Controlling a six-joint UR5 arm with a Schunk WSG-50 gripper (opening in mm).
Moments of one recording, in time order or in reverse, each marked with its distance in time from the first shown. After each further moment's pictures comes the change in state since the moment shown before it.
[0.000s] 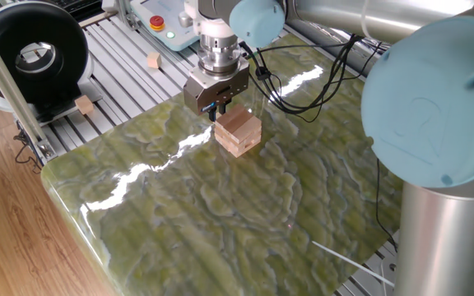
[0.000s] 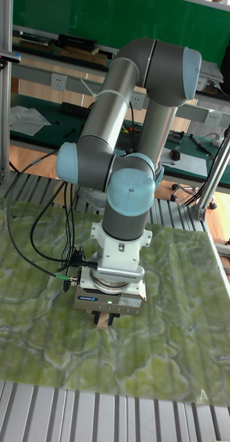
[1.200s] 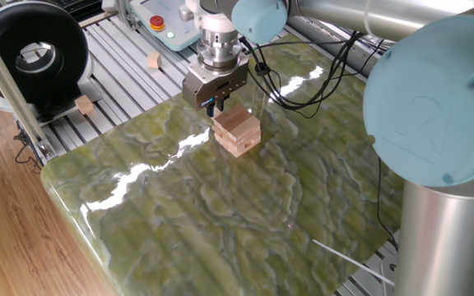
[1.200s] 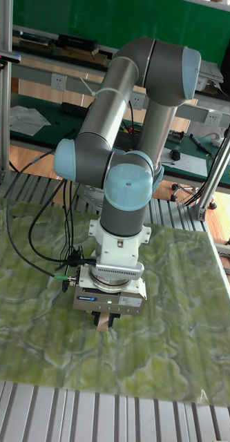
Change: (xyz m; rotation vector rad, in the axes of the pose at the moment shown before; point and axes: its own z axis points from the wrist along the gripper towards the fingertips) arm -0.012 0.001 -0.007 -0.014 -0.037 -0.005
